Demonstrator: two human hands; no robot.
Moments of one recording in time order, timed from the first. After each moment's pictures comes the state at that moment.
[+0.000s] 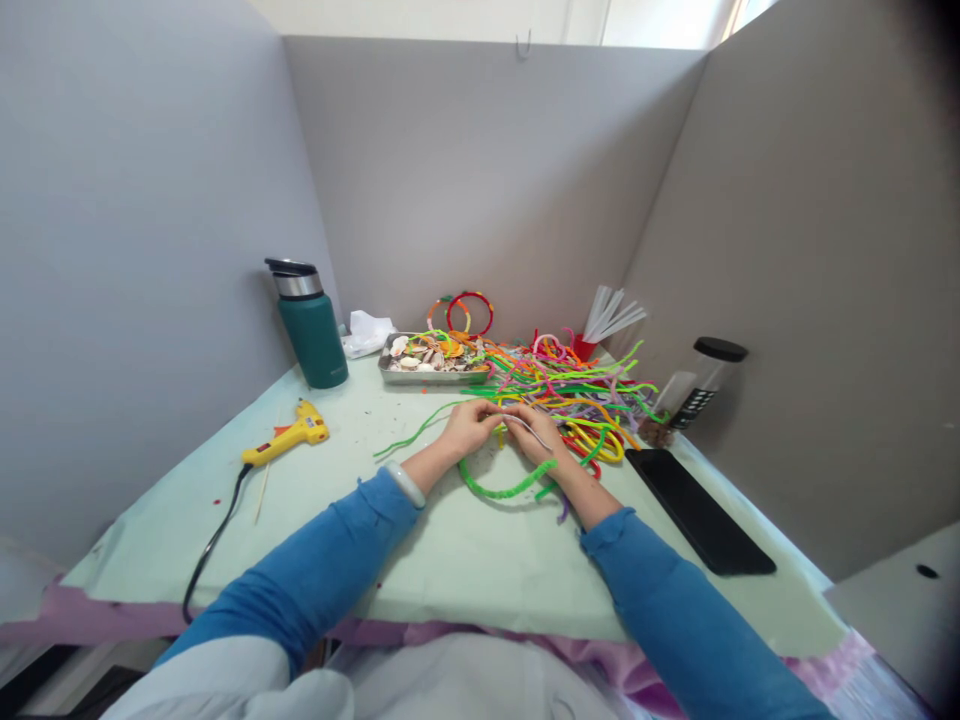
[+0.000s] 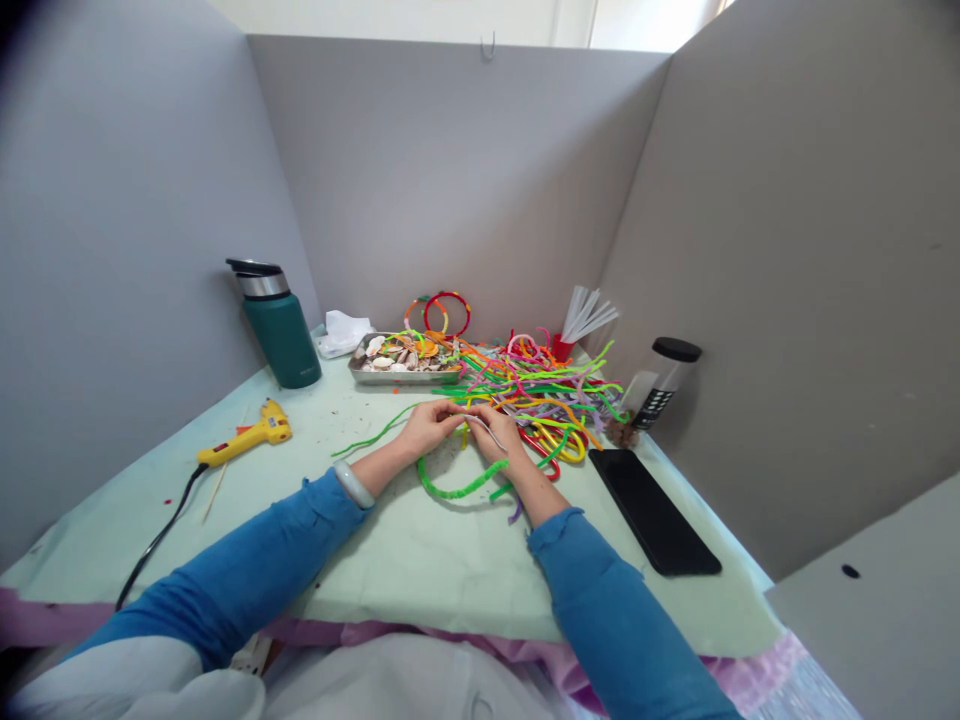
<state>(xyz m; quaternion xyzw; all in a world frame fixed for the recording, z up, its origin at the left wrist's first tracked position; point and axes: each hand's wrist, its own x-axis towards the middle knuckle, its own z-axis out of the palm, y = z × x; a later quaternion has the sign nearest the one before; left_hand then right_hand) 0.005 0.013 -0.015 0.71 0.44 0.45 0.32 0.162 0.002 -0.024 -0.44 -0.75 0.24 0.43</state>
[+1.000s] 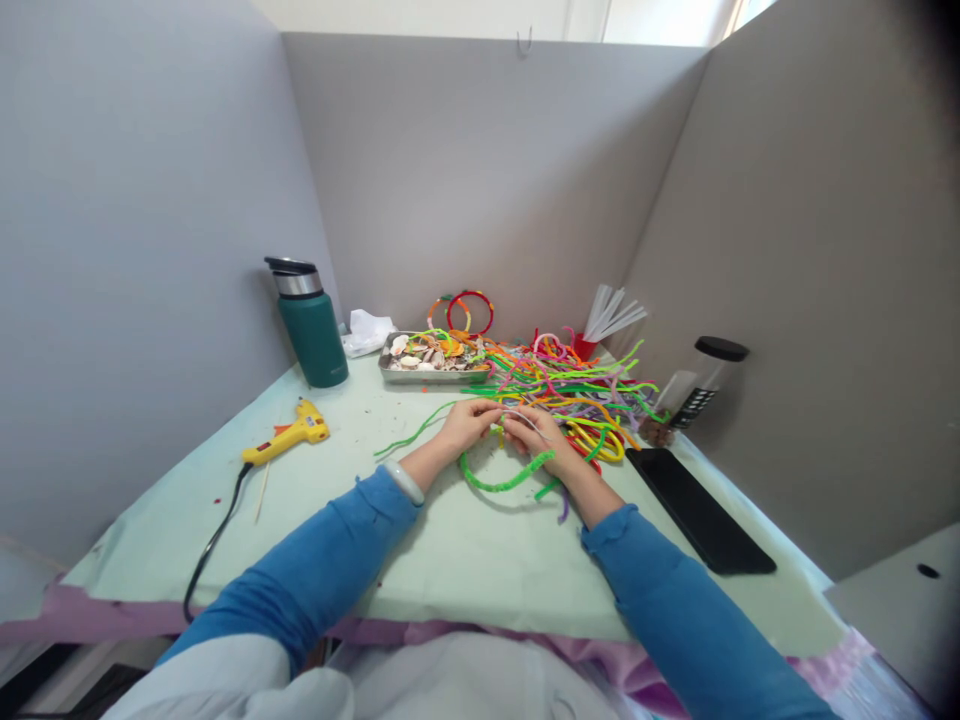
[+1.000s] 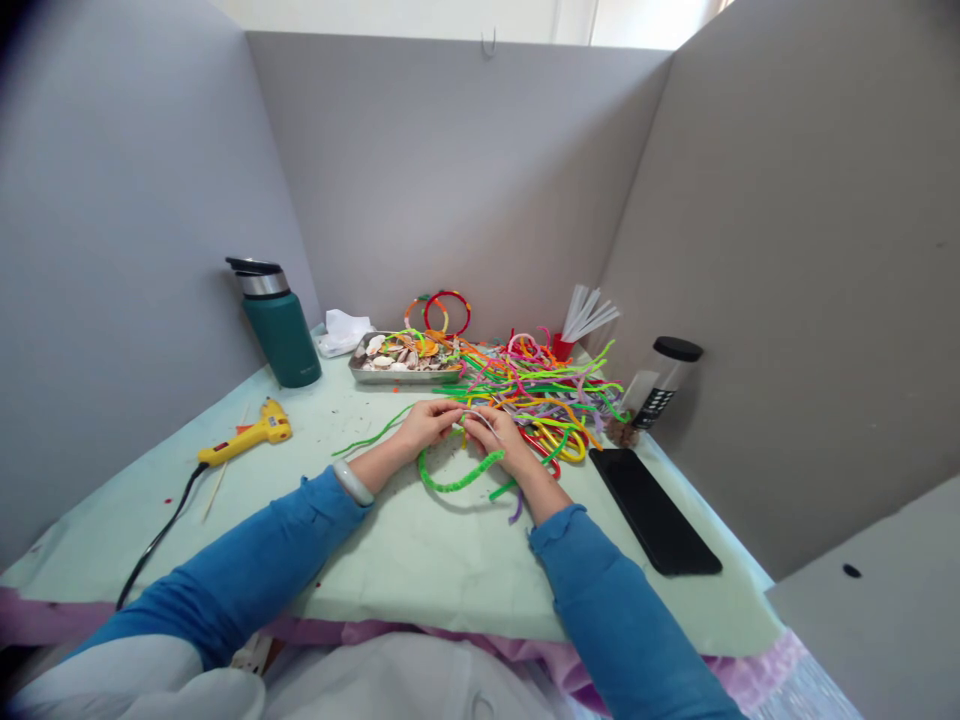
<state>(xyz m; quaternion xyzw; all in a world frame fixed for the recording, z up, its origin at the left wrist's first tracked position) 0.002 0.006 -0.003 0.66 0.42 0.43 0.45 0.162 -0.013 -0.010 -0.36 -0.72 0.41 0.43</state>
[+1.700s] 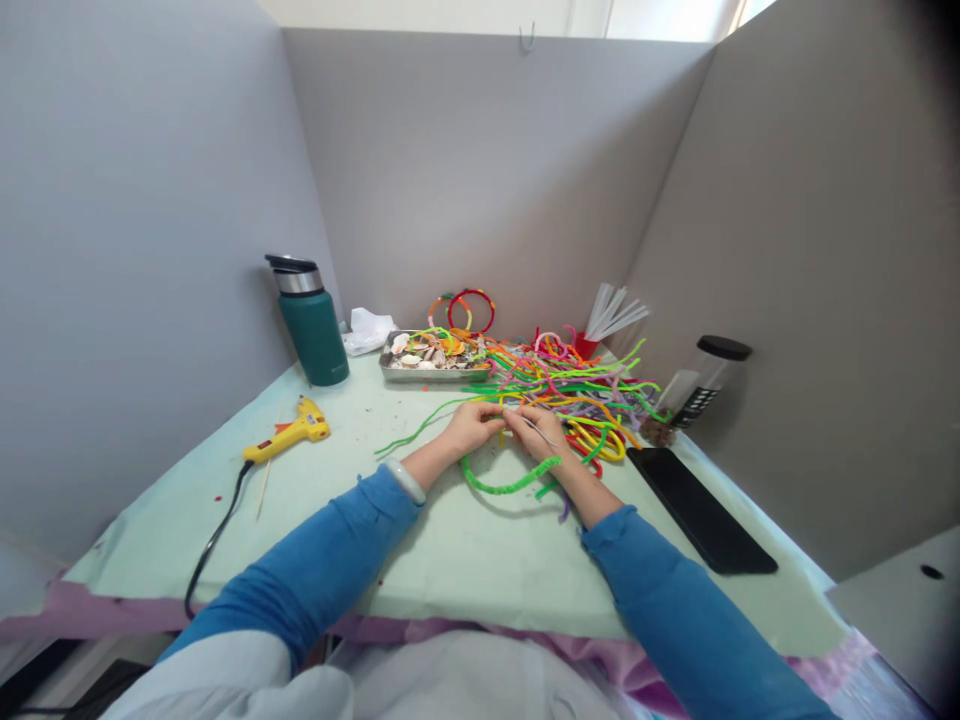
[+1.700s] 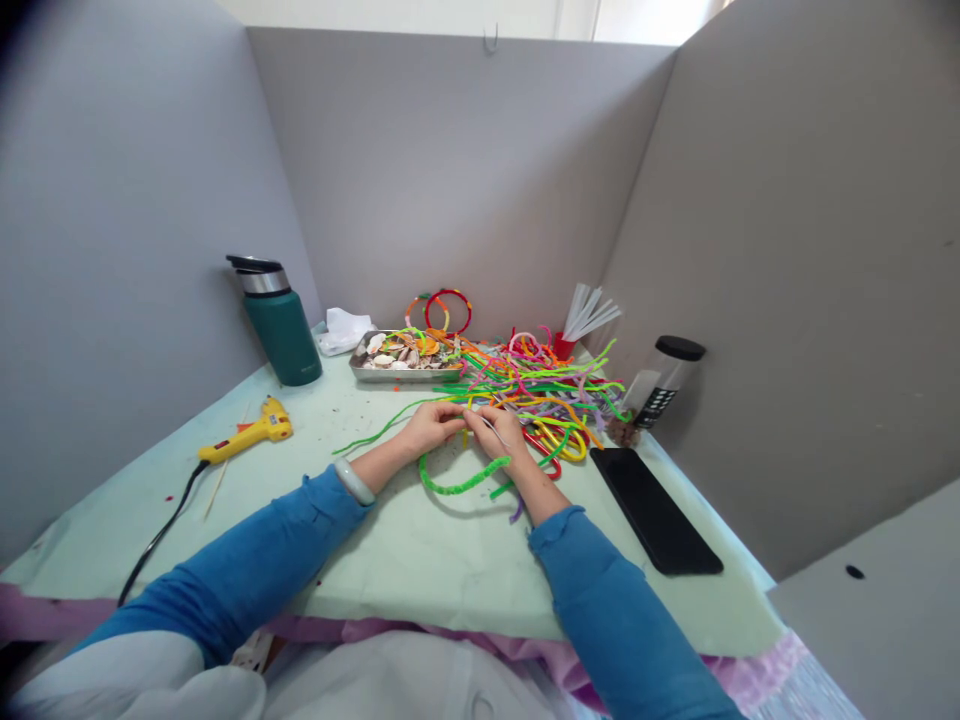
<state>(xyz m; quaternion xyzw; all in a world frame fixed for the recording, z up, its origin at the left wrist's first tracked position) 0.003 0.005 -0.005 0.76 0.39 0.39 0.35 0.161 0.000 -0.024 -0.45 -0.73 0.25 0.46</state>
